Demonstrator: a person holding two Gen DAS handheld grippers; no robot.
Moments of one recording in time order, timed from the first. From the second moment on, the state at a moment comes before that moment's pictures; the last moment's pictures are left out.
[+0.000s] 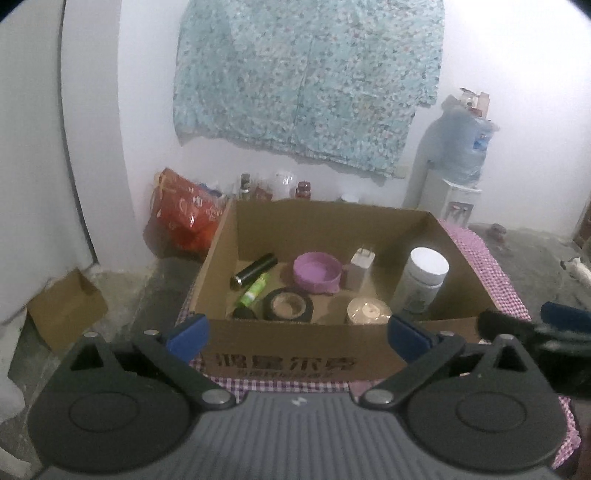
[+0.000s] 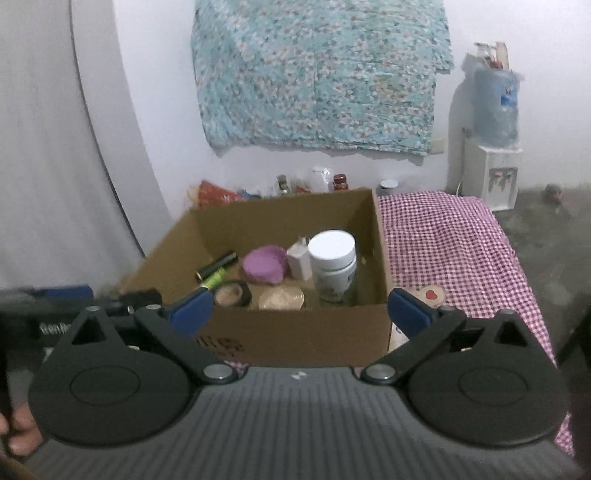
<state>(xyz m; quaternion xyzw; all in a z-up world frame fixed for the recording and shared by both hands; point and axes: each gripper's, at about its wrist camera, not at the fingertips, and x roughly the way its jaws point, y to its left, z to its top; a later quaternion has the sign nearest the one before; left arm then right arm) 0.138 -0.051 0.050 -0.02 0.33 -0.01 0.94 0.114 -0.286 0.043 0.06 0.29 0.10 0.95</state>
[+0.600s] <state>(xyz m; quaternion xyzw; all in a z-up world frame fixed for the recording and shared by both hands) 0.141 -0.047 0.038 -0.01 0.32 0.00 0.95 0.136 -0.269 0.032 0.03 0.31 0.07 0.95</state>
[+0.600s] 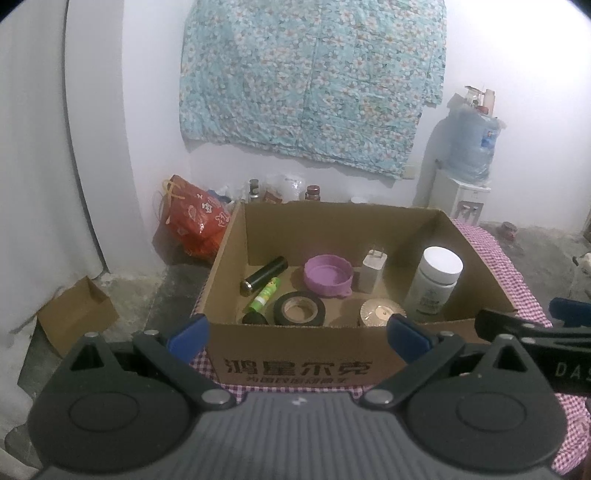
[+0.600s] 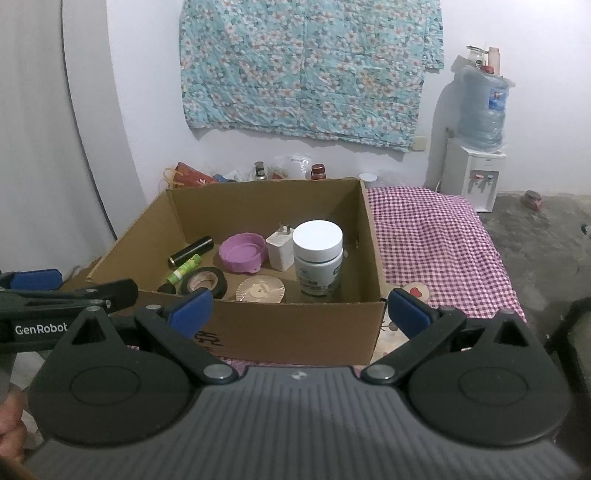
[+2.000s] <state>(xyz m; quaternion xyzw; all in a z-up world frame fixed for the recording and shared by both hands) 0.146 -0.047 0.034 -0.01 0.32 -0.01 0.95 0.146 -0.273 0.026 0.03 0.31 0.07 0.95</state>
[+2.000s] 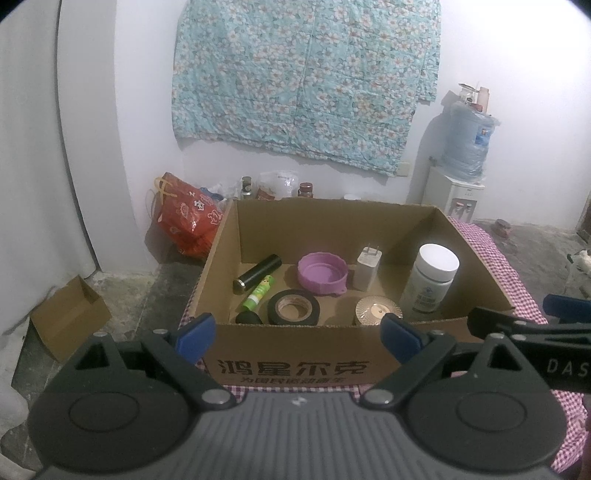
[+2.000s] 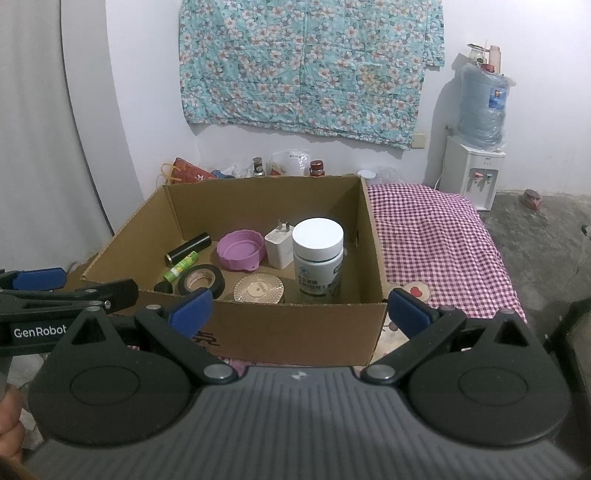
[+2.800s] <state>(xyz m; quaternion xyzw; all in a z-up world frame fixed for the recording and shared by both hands) 0.146 -0.047 0.034 -0.01 0.32 -0.01 0.95 0.146 -0.274 0.028 0.03 0.31 0.07 0.95</state>
